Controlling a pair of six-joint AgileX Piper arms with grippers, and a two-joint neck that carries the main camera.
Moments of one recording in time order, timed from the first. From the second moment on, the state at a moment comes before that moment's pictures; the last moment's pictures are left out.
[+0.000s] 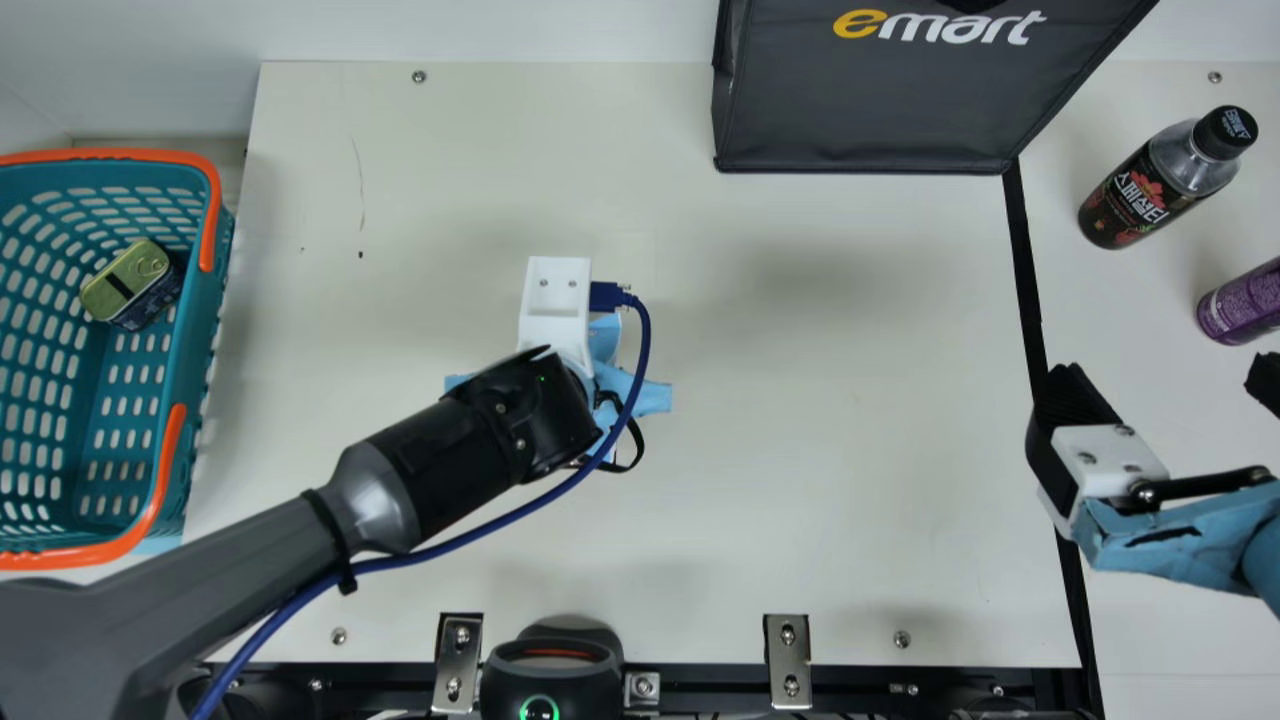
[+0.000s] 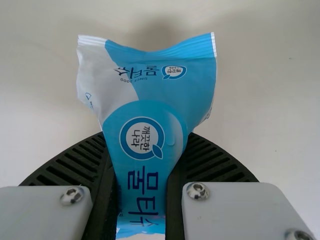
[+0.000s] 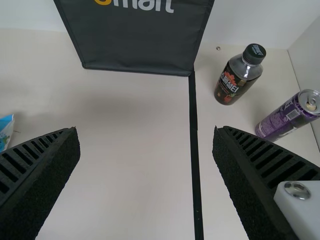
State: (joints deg) left arm -54.6 100.6 -67.8 19.3 52.3 -61.3; right arm 0.7 42.7 -69.8 -0.8 69.5 0.0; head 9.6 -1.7
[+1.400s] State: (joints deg) left arm -54.5 103.4 -76.1 11.9 53.2 -62.3; right arm 0.7 42.7 -69.8 -0.8 69.5 0.0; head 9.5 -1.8
